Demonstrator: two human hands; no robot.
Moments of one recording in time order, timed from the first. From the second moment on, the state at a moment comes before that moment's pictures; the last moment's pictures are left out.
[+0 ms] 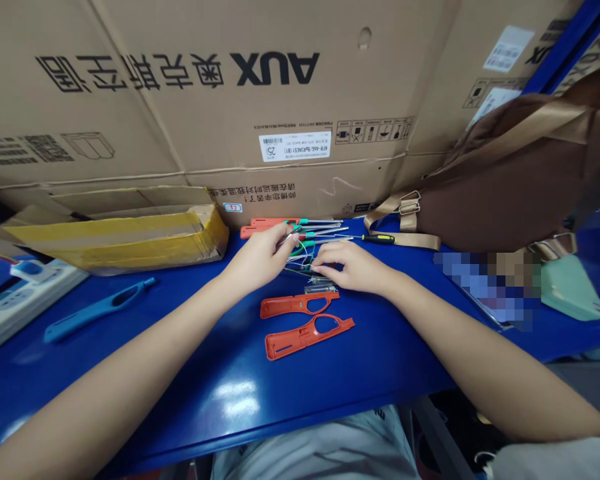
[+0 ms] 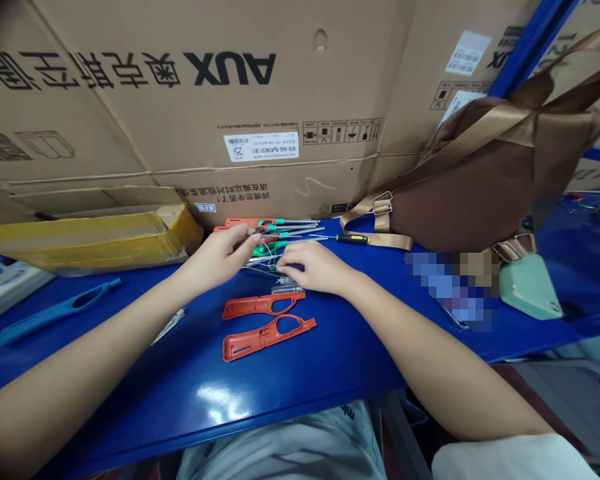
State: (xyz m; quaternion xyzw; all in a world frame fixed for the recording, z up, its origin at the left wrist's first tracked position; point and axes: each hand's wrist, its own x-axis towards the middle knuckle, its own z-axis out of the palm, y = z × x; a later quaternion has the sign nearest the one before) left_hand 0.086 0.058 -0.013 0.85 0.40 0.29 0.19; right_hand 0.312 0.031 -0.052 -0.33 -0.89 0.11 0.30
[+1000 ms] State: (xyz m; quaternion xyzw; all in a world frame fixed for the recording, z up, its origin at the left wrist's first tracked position) left_hand 0.083 0.063 -0.021 0.86 0.42 0.24 0.17; right_hand 0.311 0.032 -0.051 -0.43 -0.79 0.17 0.40
